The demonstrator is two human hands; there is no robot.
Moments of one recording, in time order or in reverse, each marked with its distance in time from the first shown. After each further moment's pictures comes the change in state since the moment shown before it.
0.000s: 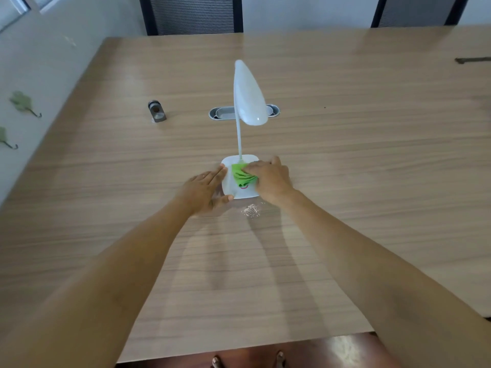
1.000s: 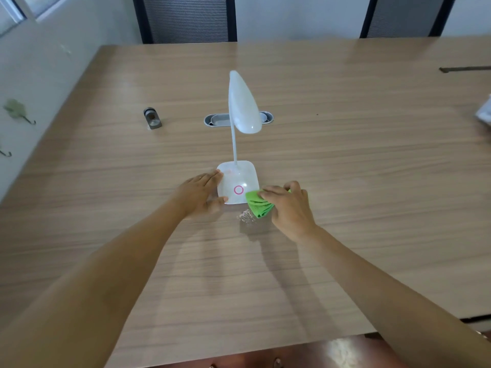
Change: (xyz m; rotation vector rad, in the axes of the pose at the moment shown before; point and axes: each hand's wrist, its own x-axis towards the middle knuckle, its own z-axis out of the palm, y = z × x) left_hand 0.000 -0.001 -0.011 -0.040 -0.018 0.014; right_hand -0.074 0.023 -0.004 -0.020 0.154 -0.035
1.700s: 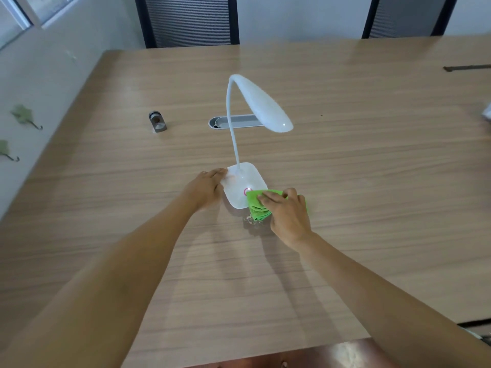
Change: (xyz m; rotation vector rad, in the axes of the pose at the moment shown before) left_hand 0.020 0.002 -0.009 -0.193 0.006 -0.116; right_hand 0.005 -0.009 0.029 -0.139 0.025 -0.016
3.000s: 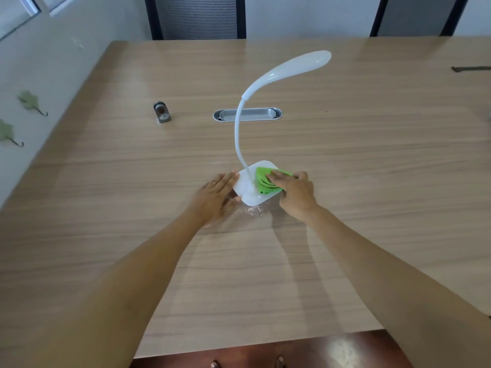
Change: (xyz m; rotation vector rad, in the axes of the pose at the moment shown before) left_hand -0.029 -0.003 0.051 0.137 0.126 0.146; right_hand 0.029 0.026 -0.002 0.181 -0.137 0.134
